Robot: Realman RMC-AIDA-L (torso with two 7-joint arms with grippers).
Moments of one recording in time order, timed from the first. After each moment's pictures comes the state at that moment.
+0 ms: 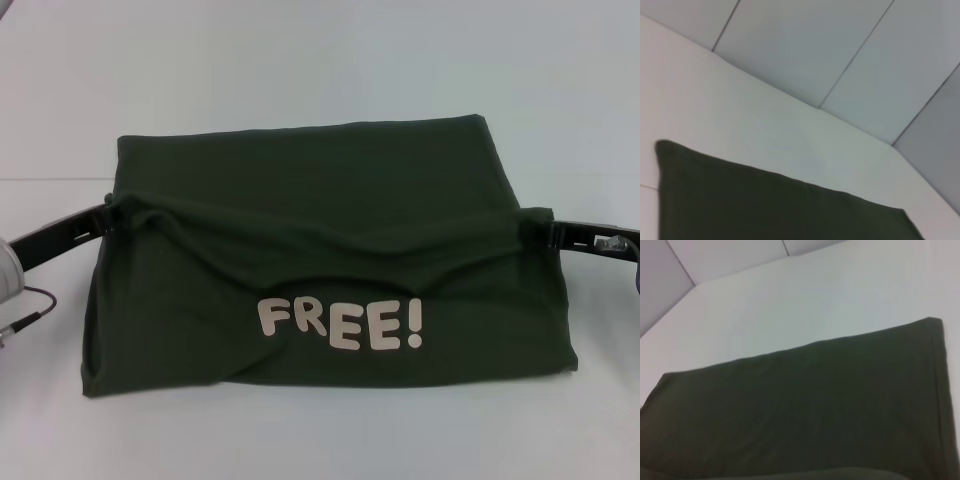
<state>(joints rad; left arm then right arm) -0.64 -2.12 0.29 0.62 2.06 1.09 -1.80 0.66 2.09 -0.62 -0.67 -2.20 -0.92 2.01</state>
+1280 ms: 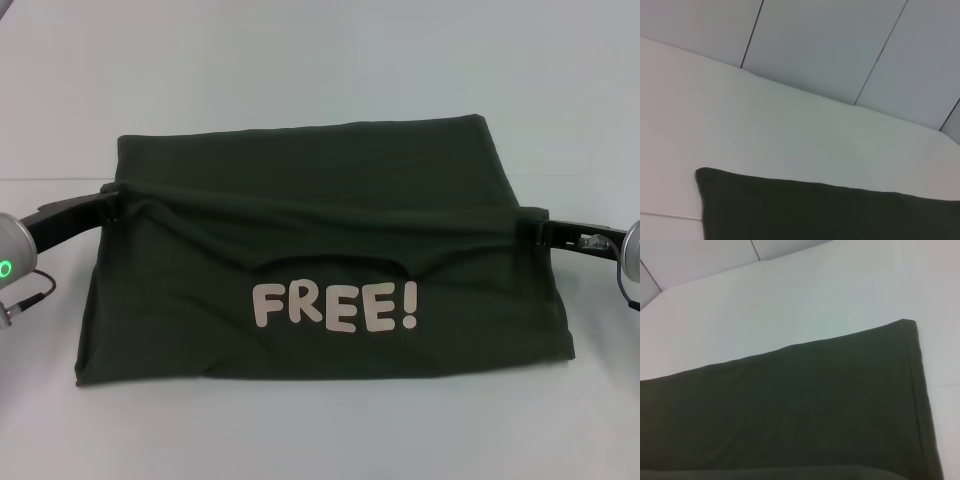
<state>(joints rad) -0.68 -2.13 0.37 0.61 2.06 0.88 -1.72 0.69 2.09 -0.69 -0.58 -2.14 -0.74 2.01</state>
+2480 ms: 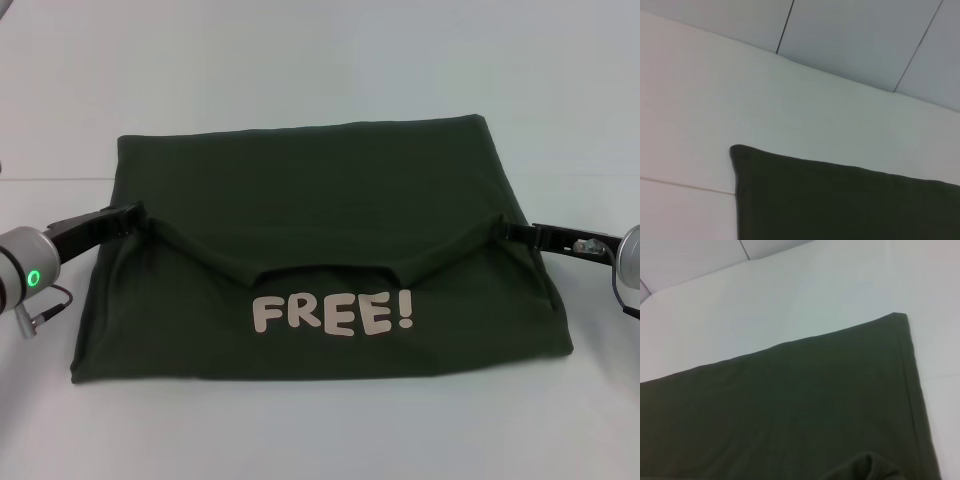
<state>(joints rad) -0.72 -2.16 0.37 0.54 2.06 0.68 -1.70 0.69 2.09 -0.71 -0.54 -2.11 -0.70 2.01</state>
